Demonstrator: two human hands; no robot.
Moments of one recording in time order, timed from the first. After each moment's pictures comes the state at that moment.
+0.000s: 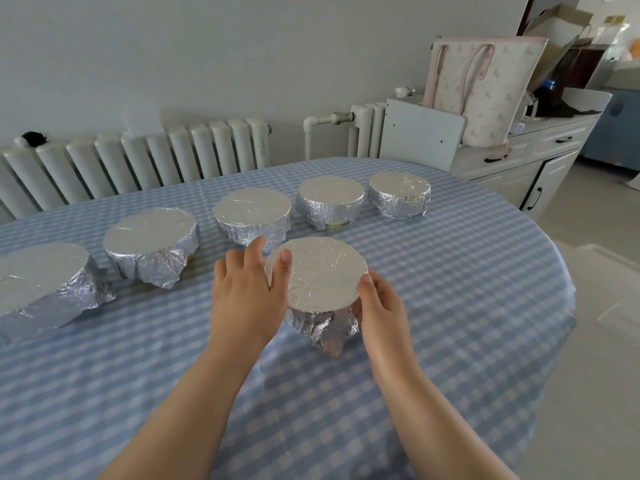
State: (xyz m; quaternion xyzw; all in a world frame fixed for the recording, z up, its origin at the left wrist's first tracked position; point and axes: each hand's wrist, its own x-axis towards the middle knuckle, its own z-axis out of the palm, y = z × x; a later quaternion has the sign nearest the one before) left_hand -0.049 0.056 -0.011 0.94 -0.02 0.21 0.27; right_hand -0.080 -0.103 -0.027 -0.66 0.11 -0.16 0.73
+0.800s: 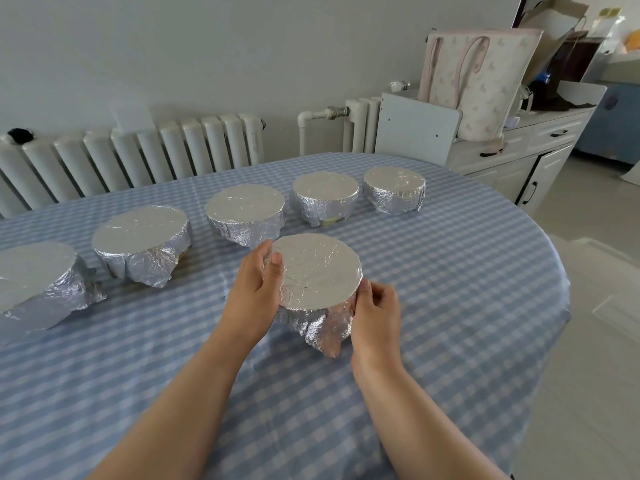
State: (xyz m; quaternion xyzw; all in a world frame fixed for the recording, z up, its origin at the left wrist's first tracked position) left_hand -0.039 0.052 -0.025 0.84 -0.05 0.07 0.53; right_hand -0.071 -0.094 -0.043 -0.60 0.23 -0.18 0.75
